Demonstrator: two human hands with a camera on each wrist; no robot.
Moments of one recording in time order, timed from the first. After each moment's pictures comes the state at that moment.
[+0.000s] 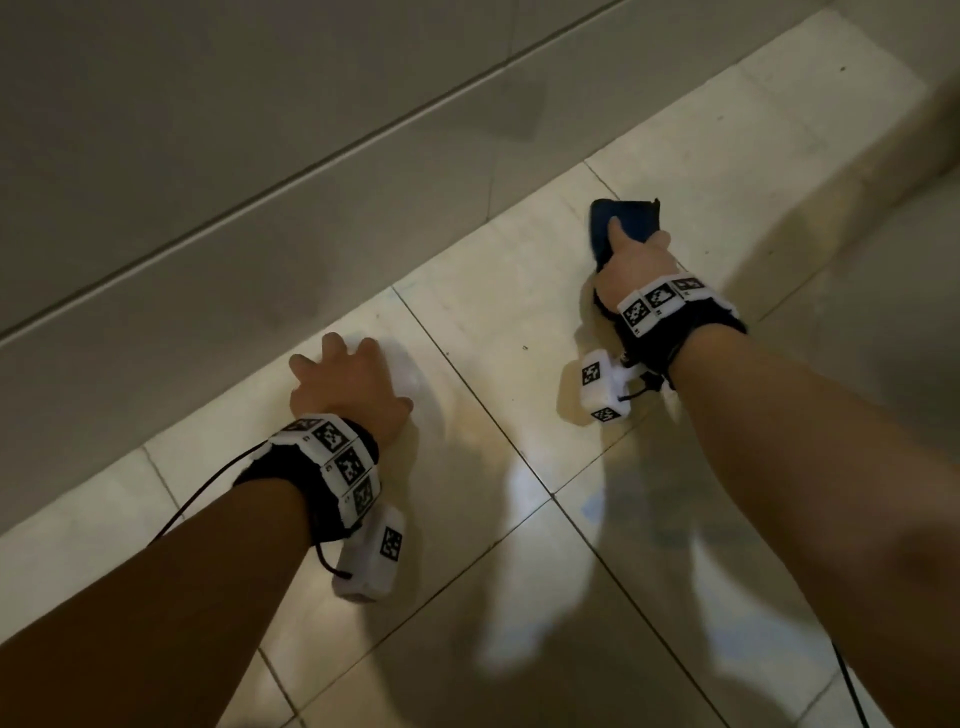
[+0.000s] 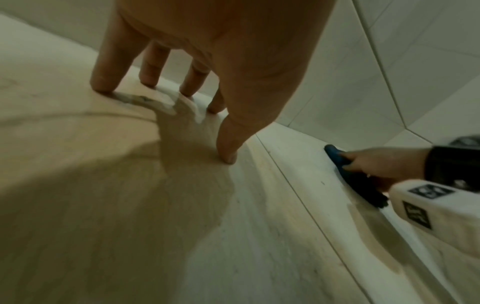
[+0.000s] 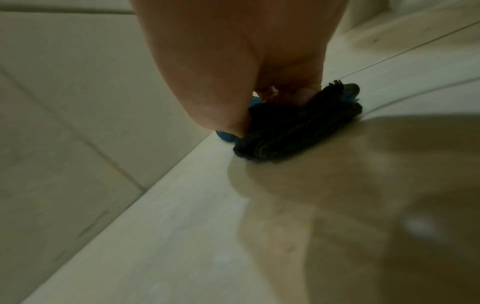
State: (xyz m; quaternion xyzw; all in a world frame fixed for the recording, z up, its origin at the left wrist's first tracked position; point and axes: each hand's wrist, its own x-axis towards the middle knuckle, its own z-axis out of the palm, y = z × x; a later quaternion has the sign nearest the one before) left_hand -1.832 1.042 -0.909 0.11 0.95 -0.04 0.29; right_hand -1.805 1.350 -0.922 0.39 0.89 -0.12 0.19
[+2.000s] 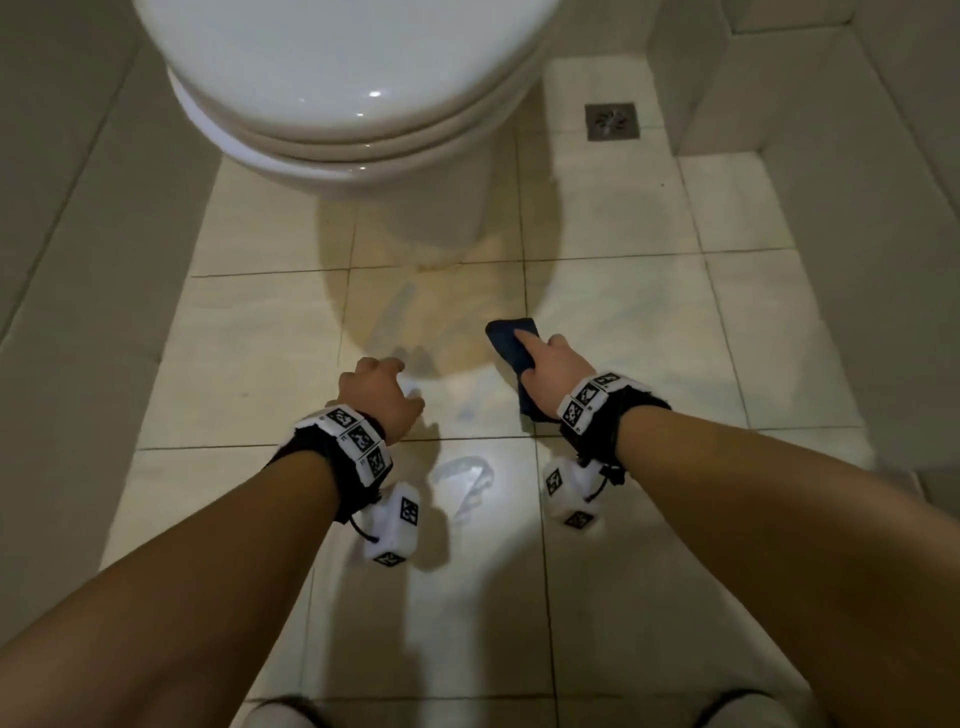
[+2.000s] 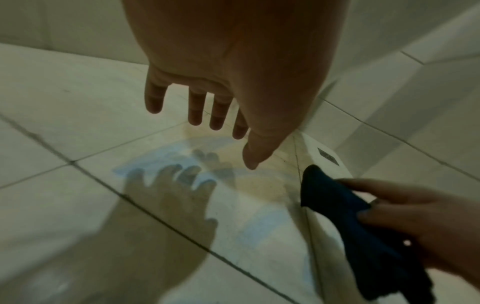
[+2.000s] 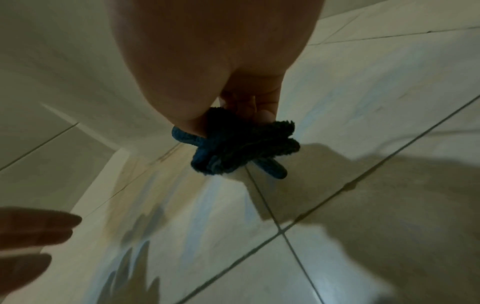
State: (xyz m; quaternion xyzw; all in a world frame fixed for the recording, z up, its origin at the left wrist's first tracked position) left_hand -1.574 1.172 -0.826 0.55 0.79 -0.07 0.26; right_hand -1.345 1.234 -0.856 0.61 0.72 -0.35 0.02
